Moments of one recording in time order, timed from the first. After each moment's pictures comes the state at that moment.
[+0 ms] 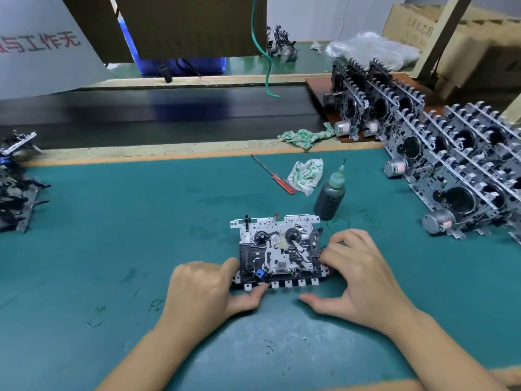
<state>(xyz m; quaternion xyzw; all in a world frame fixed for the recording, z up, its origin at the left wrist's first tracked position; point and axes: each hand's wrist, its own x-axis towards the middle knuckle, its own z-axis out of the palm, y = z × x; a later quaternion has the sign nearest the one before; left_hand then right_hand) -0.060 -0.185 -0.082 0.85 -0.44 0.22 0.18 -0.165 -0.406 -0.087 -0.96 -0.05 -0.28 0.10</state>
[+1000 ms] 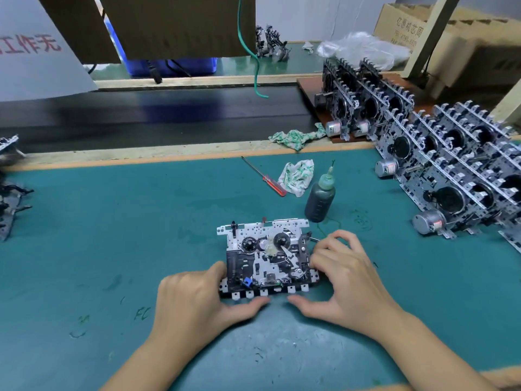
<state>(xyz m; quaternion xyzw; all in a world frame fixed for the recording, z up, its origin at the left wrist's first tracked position) -0.069 -0.190 -0.084 0.87 -0.39 0.19 0.23 -0.163 -0.401 -0.090 -0.95 -0.02 -0.28 0.10</state>
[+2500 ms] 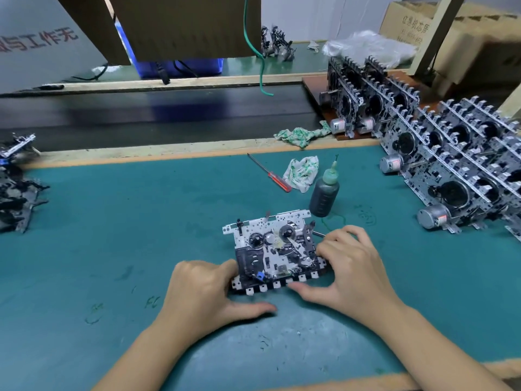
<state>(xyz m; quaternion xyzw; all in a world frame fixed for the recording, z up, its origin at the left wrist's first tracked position) -0.064 -0.185 -0.078 0.84 -0.46 0.14 0.25 -0.164 -0.396 -0.087 -0.95 0.01 -0.30 0.07</state>
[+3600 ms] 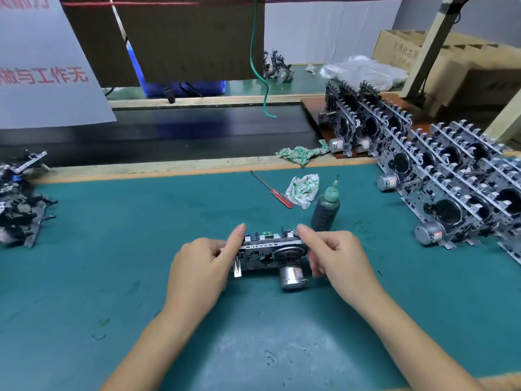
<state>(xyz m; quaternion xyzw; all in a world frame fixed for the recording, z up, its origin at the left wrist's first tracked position) -0.049 -0.198 -0.042 0.89 -0.20 -0.05 0.42 -0.136 -0.379 -0.047 -0.82 0.18 -0.16 0.51</state>
